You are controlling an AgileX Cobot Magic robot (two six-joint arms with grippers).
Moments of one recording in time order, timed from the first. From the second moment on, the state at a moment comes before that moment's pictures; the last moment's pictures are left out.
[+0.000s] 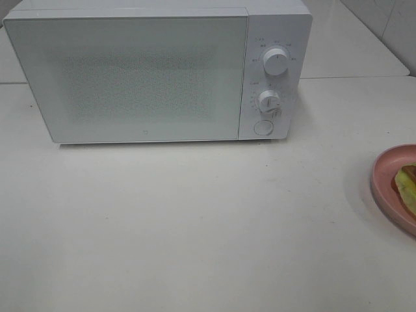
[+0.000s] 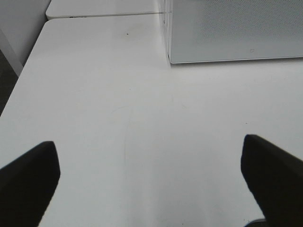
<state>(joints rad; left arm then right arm) 0.00 0.00 -0.50 -0.02 1.04 0.05 0.12 0.19 -0.52 -0.11 0.82 0.09</state>
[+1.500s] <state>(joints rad) 0.00 0.00 -0.50 -0.02 1.04 0.05 0.12 0.87 -0.52 -0.11 0.18 0.10</state>
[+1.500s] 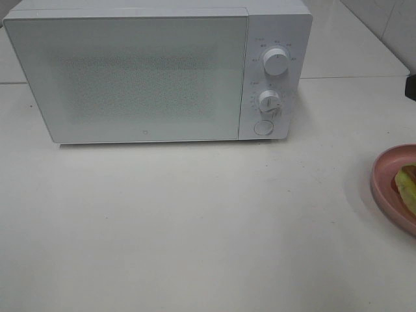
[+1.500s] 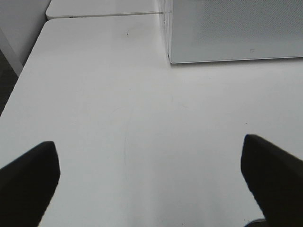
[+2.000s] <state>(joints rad) 0.00 0.00 -0.50 -0.02 1.04 0.05 0.12 1.08 -0.44 -0.11 -0.30 0.10</state>
